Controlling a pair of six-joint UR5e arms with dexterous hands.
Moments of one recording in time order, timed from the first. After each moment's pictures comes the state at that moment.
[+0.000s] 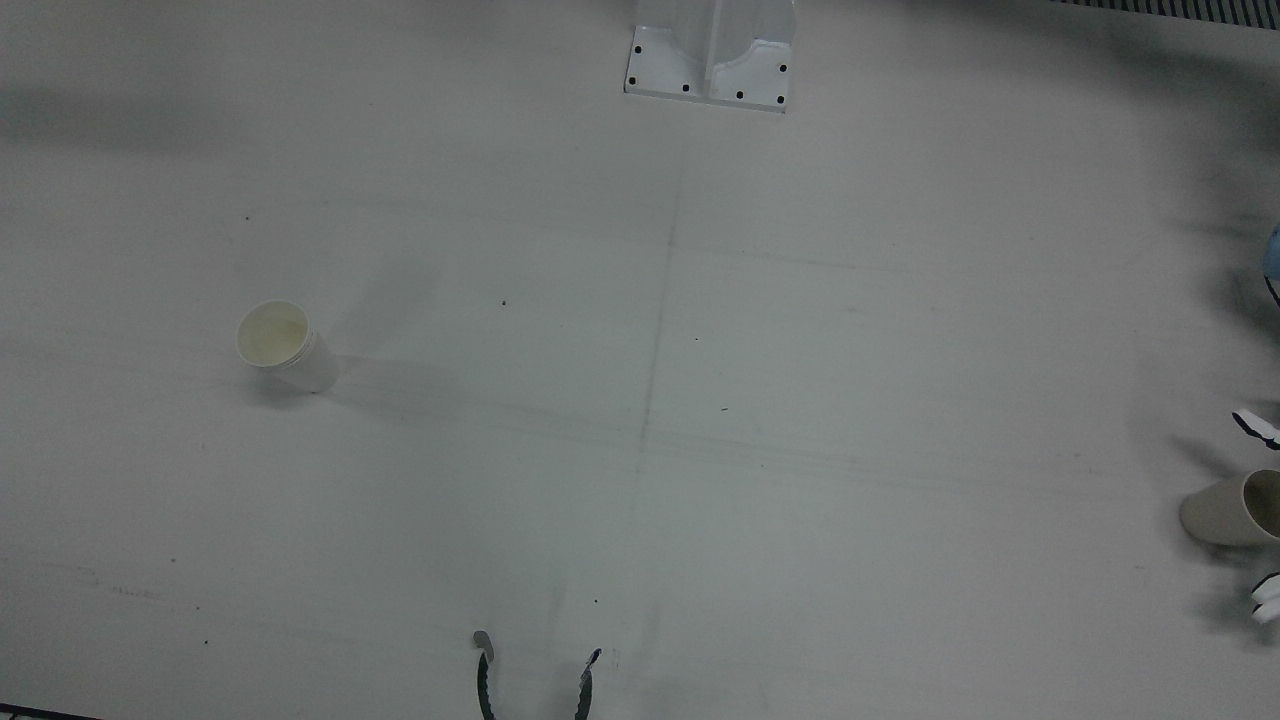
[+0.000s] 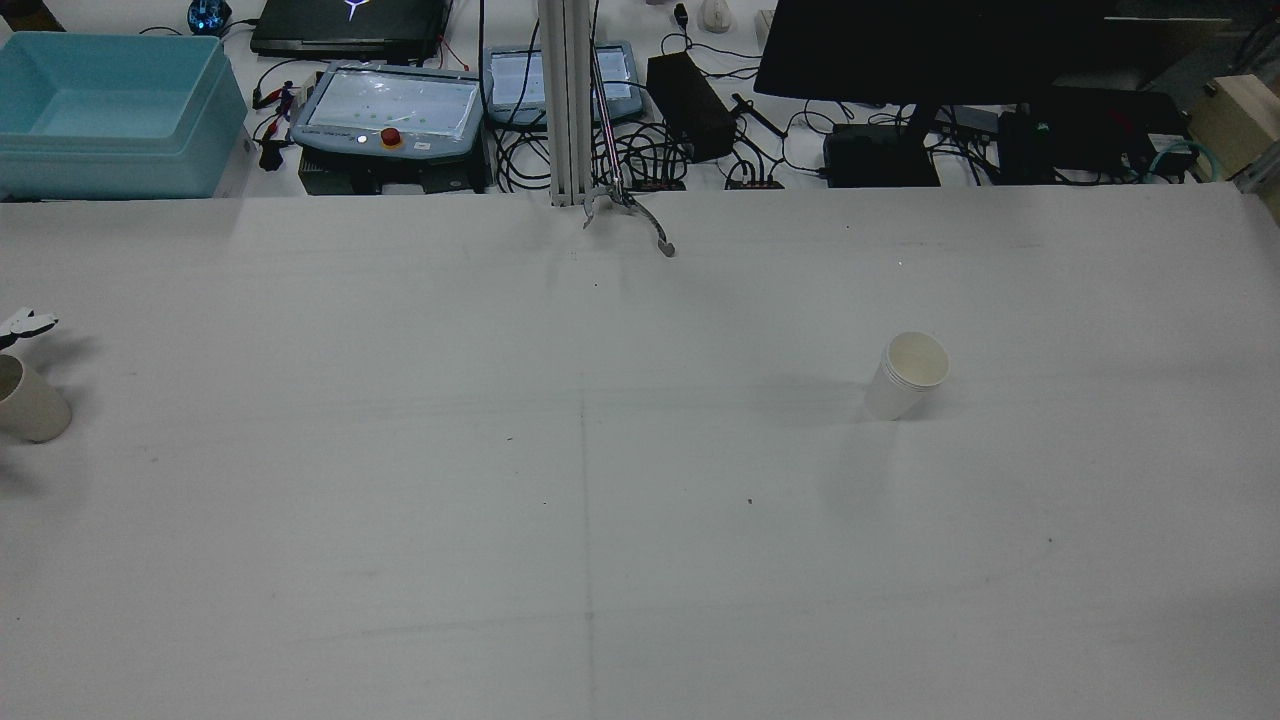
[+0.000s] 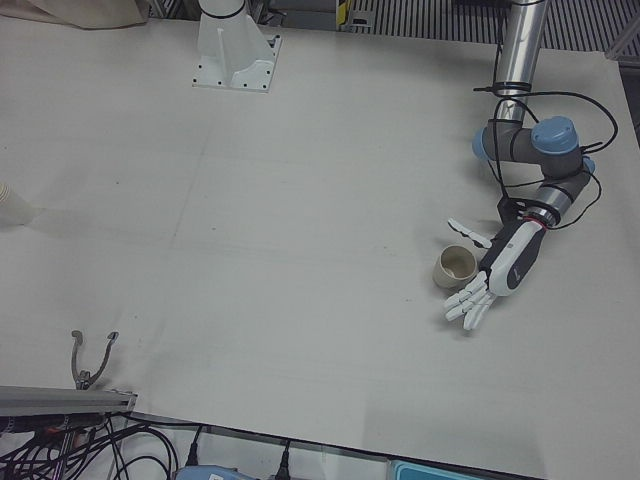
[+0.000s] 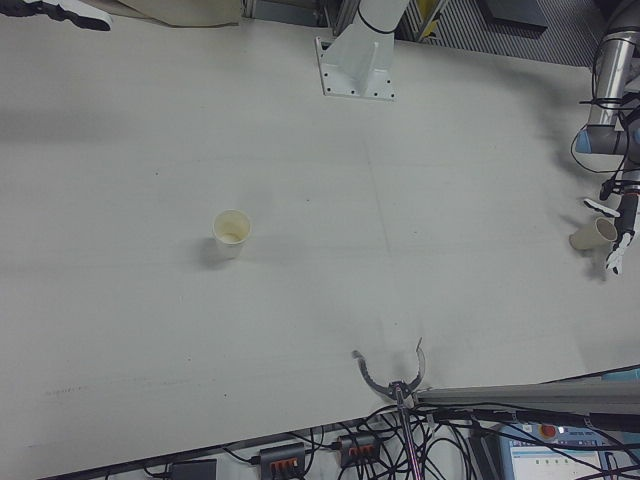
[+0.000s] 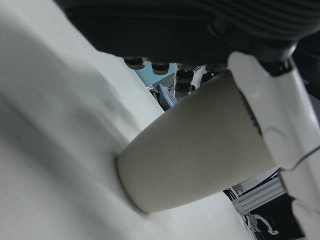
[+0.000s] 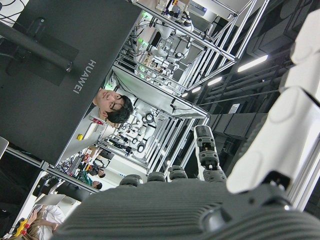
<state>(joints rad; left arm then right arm) -1.08 -1.59 -1.11 -0.70 1.59 0.67 1.43 -1.59 2.17 -3.61 -1.39 -0.47</state>
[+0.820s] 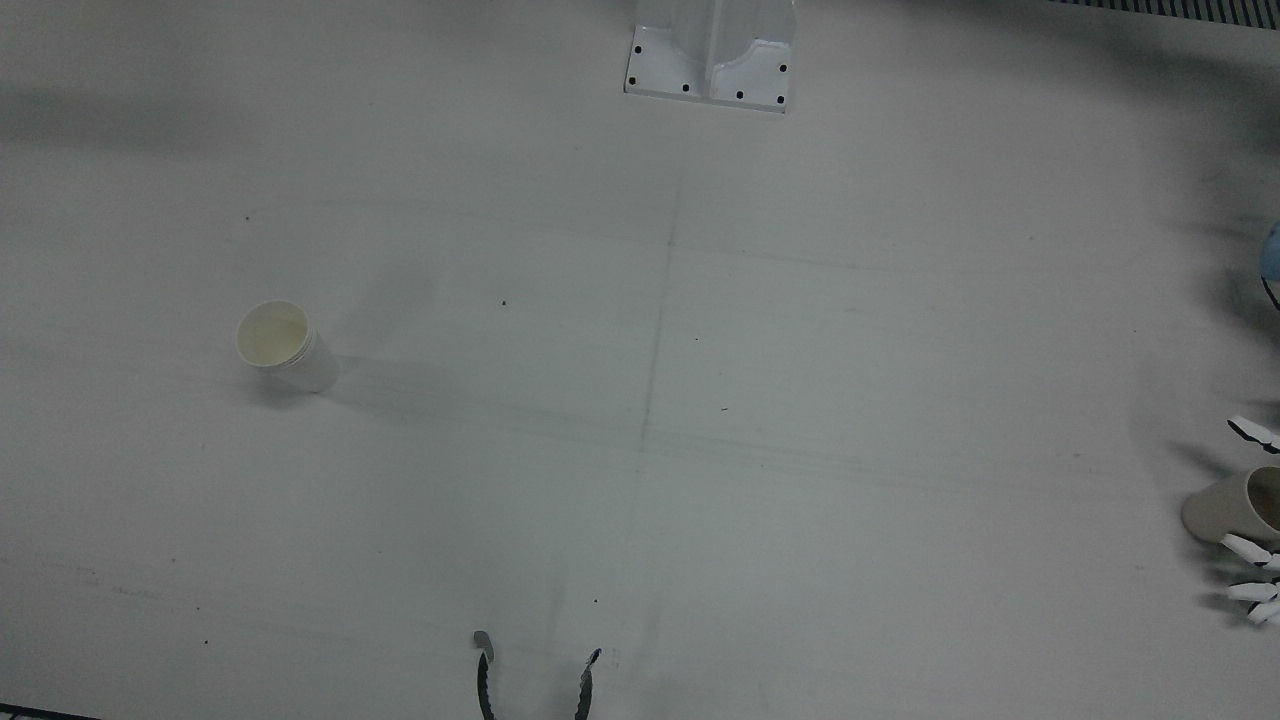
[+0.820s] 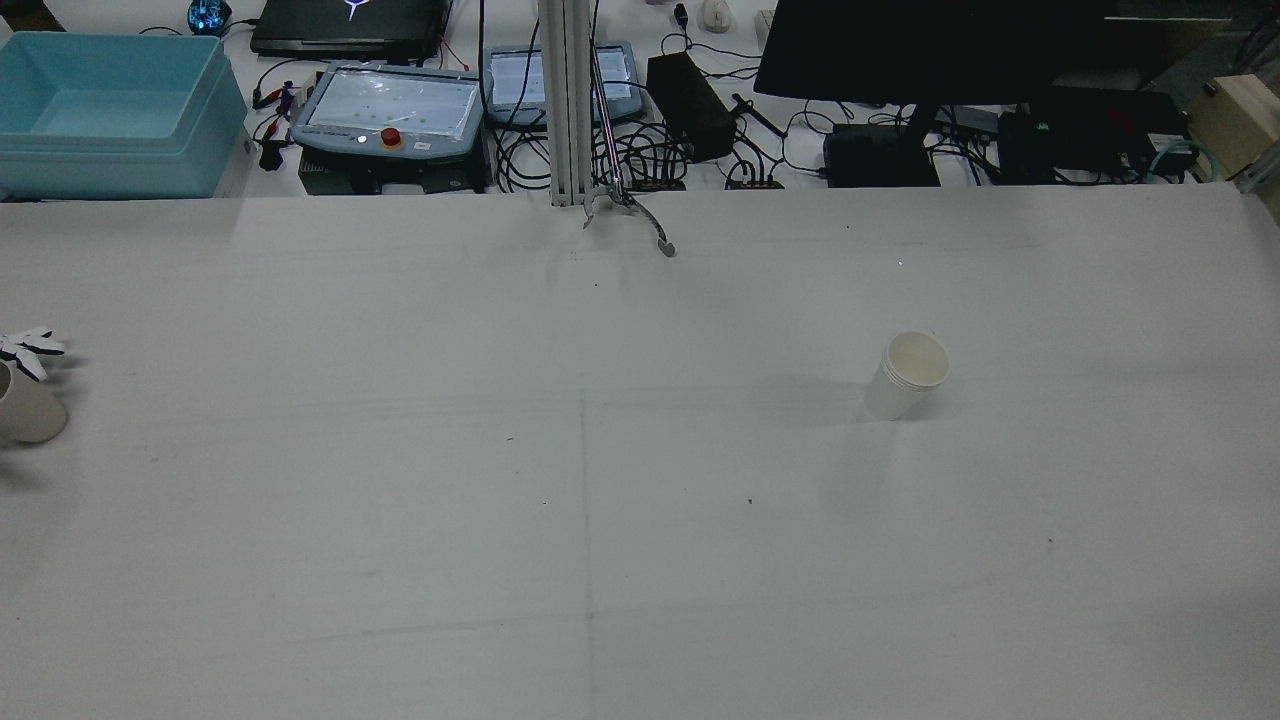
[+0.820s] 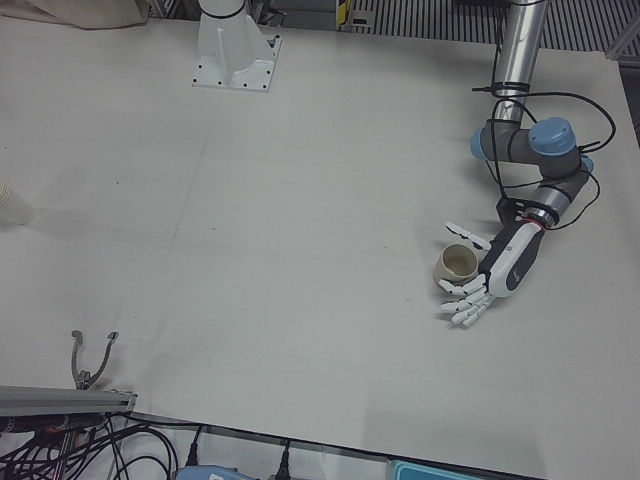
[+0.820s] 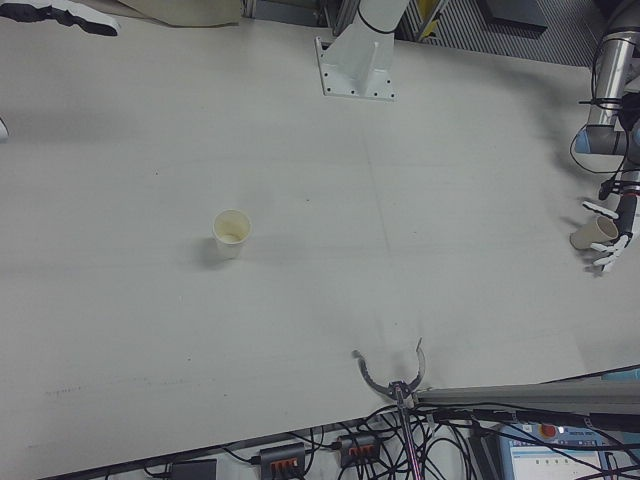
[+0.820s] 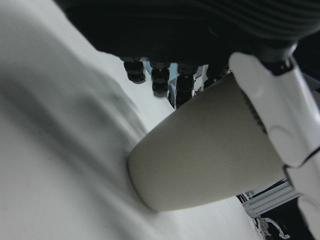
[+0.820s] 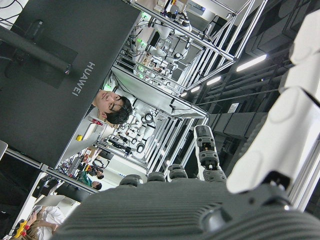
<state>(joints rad) -1.08 -1.59 -1.12 -0.65 1.59 0.65 1.41 -1.59 2.17 -3.61 -1.36 -0.47</state>
